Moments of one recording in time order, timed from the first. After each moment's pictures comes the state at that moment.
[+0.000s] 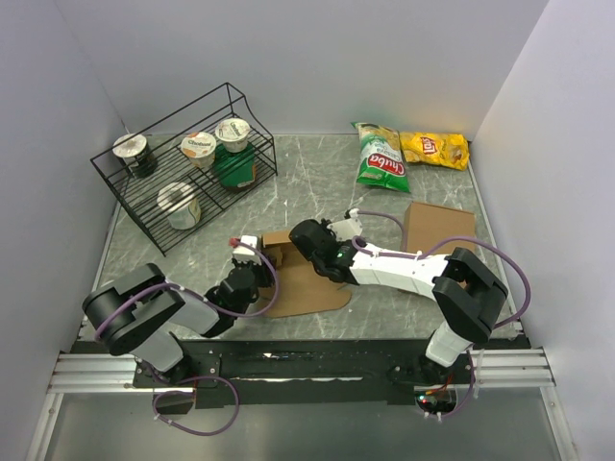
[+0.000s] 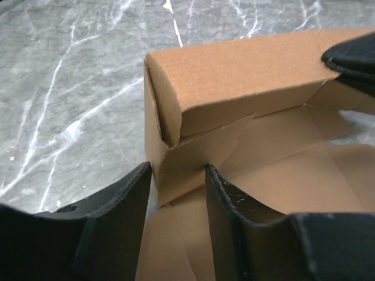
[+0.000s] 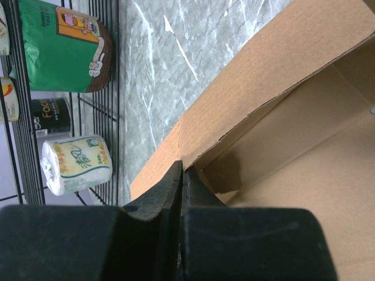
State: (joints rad) left arm -0.86 1.53 0.22 1.04 -0.54 -0.38; right arm 0.95 1.62 1.01 -0.17 0.65 1.59
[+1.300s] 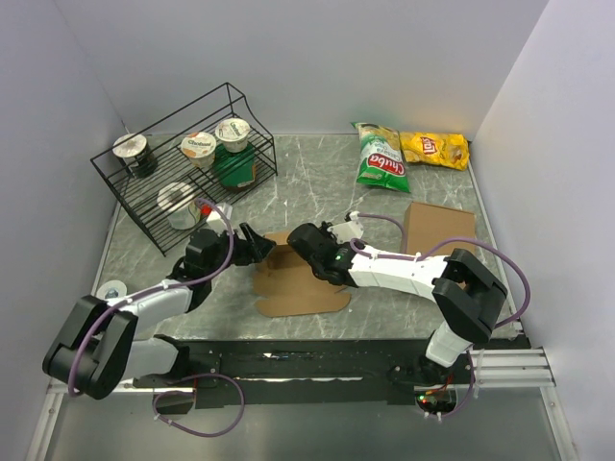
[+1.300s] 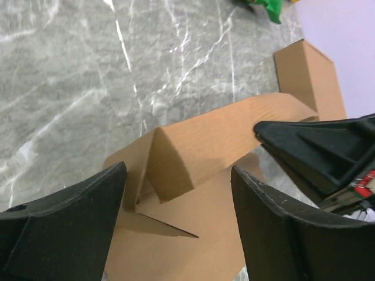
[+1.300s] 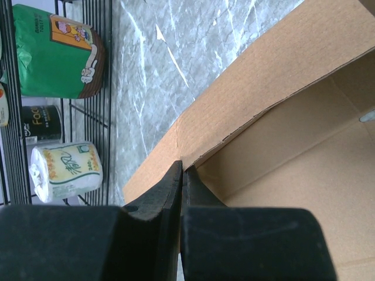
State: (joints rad) left arm -0.41 1.23 0.36 0.58 0.23 -0.66; right arm 0.96 1.62 1.01 -0.21 0.71 1.60
